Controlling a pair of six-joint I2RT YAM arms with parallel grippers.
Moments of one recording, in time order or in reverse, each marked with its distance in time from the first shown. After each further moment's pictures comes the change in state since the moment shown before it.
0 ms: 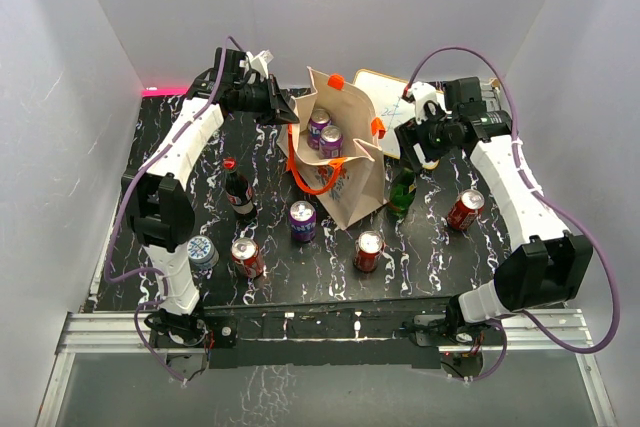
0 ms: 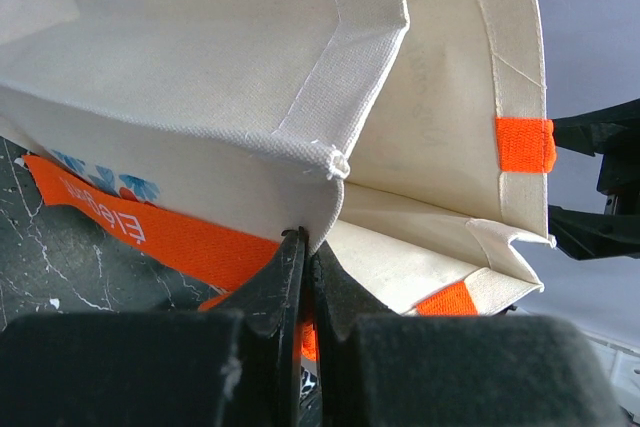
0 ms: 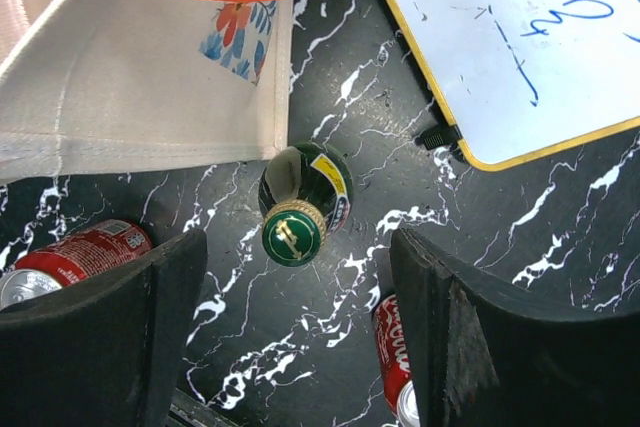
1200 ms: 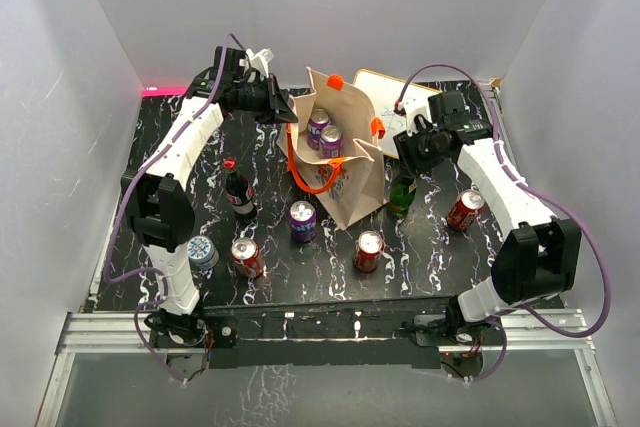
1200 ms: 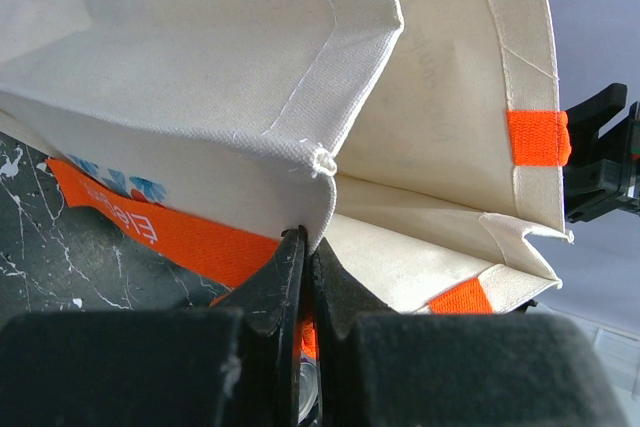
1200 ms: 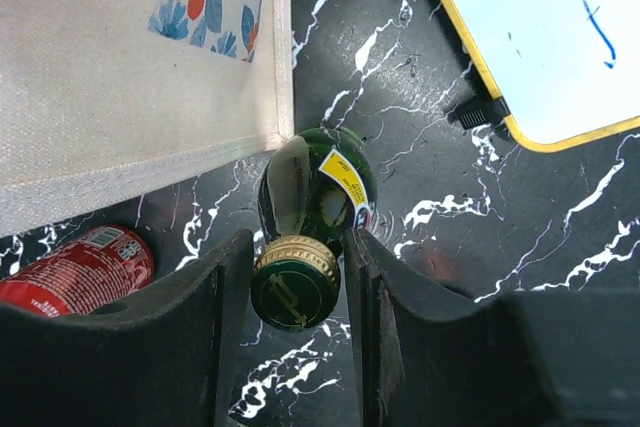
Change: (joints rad) left arm -0.001 0.000 0.015 -0.017 -0.017 0.053; right arm 0.034 0.043 -0.122 0.087 0.059 0.082
